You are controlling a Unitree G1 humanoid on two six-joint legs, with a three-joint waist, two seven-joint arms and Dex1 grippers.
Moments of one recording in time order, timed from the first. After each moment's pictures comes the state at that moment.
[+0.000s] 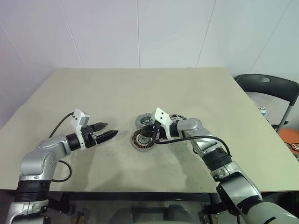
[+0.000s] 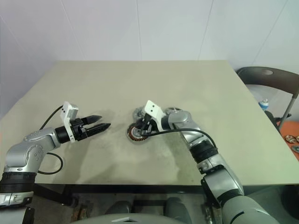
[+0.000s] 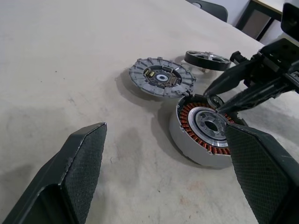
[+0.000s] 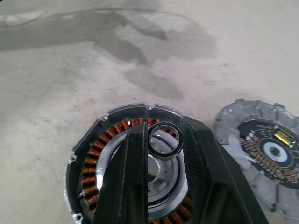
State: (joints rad) left arm -0.23 0.62 0.17 0.00 -0.58 0.65 -0.89; right arm -0.67 -0.29 0.35 0.36 0.10 0.36 1.00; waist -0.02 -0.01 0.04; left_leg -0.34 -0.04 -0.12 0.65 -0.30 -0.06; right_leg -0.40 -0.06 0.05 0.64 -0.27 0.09
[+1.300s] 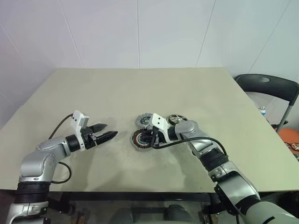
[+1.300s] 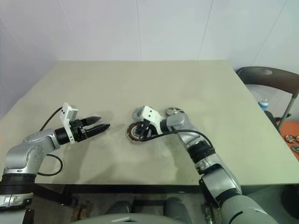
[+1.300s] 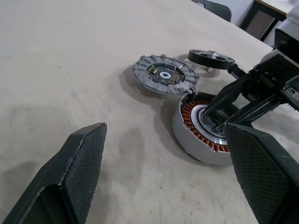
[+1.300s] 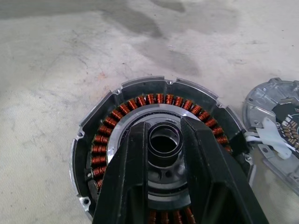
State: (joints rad) left arm -0.21 0.62 0.17 0.00 -0.58 0.65 -0.89; right arm -0.67 -0.28 0.38 0.45 0.03 0.30 1.03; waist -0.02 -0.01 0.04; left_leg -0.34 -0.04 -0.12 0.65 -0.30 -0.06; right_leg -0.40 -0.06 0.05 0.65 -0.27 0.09
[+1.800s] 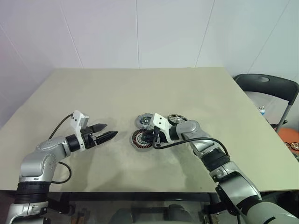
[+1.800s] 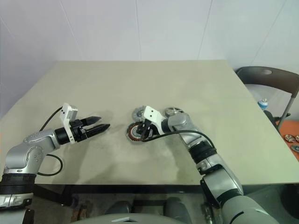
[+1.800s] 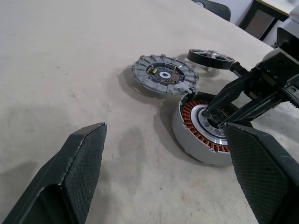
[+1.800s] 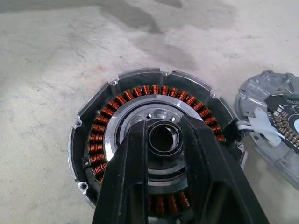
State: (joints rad) left arm -0.21 0.62 0.17 0.00 -0.58 0.64 -0.89; right arm -0.67 -0.28 0.38 0.43 0.03 0.30 1.04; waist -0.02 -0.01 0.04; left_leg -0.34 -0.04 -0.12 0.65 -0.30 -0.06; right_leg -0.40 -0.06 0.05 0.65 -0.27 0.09
